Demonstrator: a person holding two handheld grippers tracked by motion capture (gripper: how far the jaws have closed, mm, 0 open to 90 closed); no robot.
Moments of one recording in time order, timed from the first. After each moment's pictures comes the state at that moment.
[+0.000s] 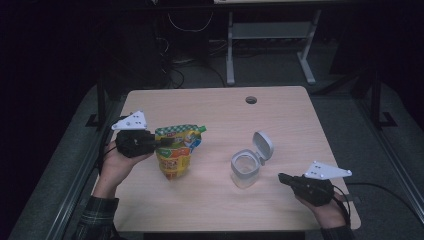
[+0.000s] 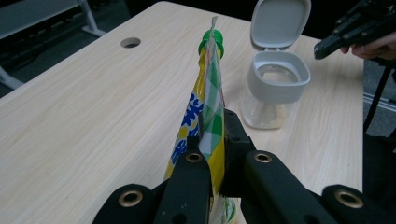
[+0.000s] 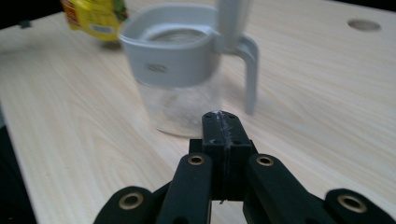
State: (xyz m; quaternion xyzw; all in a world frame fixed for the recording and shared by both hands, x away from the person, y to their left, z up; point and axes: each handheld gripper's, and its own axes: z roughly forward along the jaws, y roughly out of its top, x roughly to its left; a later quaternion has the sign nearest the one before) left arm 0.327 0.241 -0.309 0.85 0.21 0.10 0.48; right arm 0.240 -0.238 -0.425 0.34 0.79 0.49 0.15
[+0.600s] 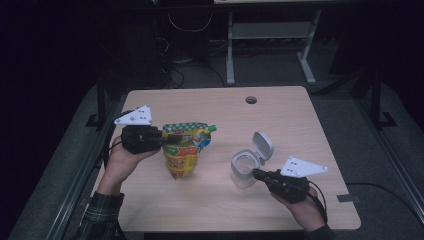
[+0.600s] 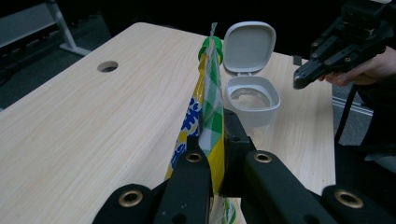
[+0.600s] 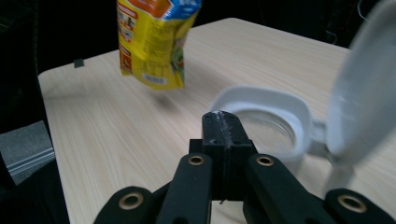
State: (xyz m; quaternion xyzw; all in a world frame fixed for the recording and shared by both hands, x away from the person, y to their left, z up) left arm 0.327 0.221 -0.291 0.85 0.17 0.08 0.50; right arm 0.243 -0.171 -0.397 0.29 0.78 0.54 0.14
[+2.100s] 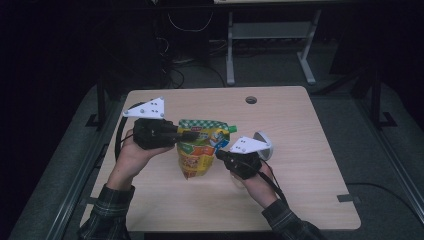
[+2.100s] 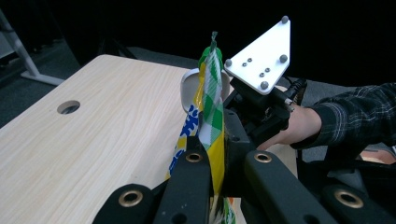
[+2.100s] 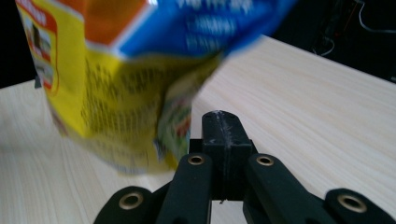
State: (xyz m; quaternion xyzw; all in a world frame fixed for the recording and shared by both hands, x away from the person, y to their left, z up) left arm 0.320 0.185 -0.262 0.84 0.12 0.05 0.53; right arm 0.300 -0.071 -0.390 0.29 0.78 0.52 0.17
